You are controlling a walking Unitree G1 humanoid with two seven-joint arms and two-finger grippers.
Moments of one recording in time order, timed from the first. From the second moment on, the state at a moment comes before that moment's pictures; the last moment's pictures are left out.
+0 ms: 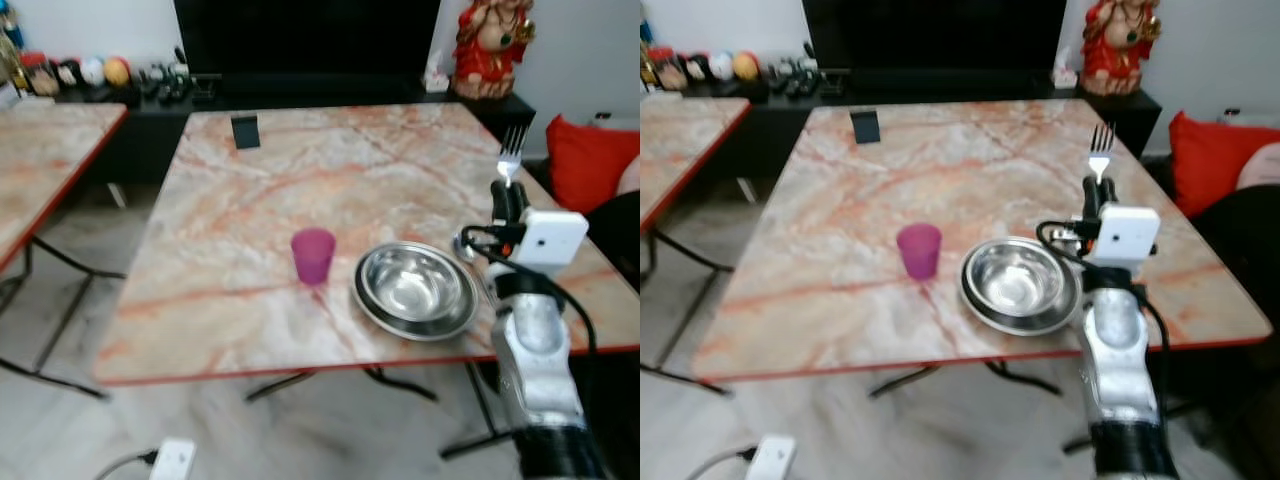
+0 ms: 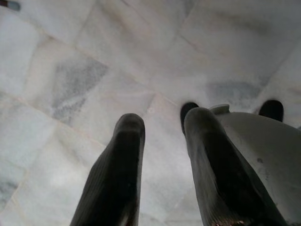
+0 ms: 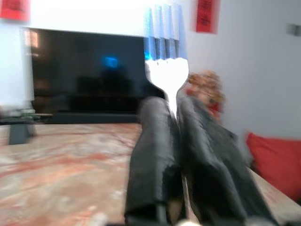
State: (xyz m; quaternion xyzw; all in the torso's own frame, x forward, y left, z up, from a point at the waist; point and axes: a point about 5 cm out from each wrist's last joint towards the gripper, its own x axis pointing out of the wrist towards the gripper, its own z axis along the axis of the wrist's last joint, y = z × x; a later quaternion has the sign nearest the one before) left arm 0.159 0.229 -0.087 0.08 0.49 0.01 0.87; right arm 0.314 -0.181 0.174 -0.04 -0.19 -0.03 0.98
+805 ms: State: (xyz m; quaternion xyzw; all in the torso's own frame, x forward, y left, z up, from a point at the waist) left arm 0.161 0.216 -0.089 0.07 0.48 0.00 0.87; right arm 0.312 -0.201 0.178 -0.06 -0.19 -0.06 0.98
